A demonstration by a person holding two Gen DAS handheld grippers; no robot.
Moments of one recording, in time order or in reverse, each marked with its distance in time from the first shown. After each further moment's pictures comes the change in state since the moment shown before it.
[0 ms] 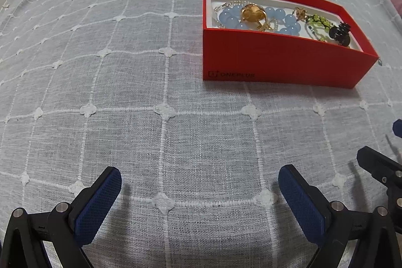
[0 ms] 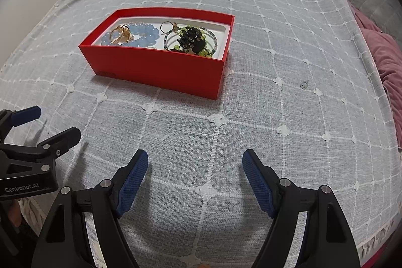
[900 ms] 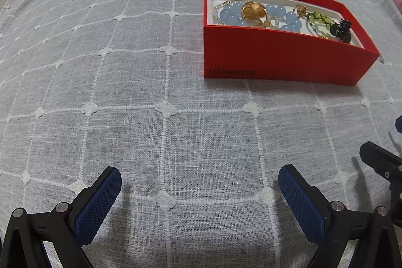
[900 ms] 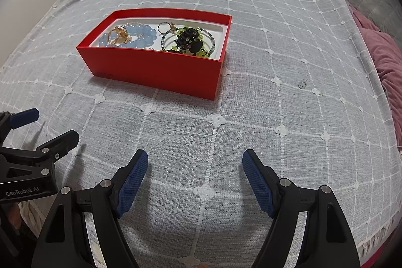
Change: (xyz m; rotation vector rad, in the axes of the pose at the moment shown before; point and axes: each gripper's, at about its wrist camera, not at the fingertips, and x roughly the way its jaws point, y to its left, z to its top) left arm 0.001 -0.001 -0.003 0.004 0.000 0.012; right arm 0.000 -0.004 0.000 0.009 -0.005 -0.010
